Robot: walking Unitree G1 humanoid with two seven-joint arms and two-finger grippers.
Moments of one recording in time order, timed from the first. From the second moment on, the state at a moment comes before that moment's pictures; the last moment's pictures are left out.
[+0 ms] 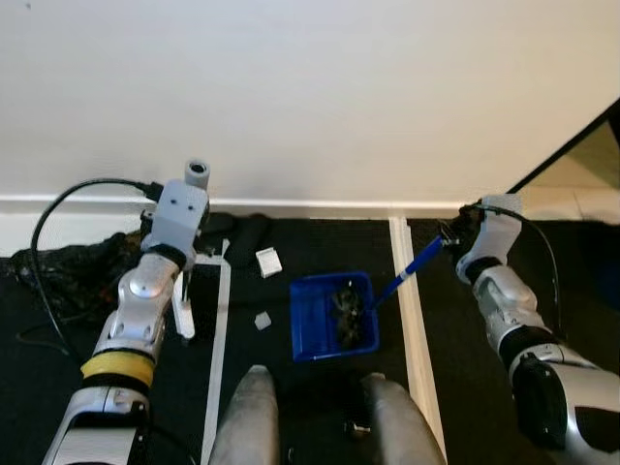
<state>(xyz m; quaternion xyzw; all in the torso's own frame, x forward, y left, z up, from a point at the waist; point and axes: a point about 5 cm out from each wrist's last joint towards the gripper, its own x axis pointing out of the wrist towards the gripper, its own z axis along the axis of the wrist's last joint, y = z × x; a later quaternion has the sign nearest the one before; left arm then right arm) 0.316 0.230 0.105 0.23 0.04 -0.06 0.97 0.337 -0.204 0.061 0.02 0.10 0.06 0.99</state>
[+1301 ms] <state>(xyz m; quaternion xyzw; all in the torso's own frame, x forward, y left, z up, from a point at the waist) 0.337 0.202 0.108 0.22 0.05 -0.09 0.97 0.337 -0.121 0.060 0.03 0.08 0.11 0.99</state>
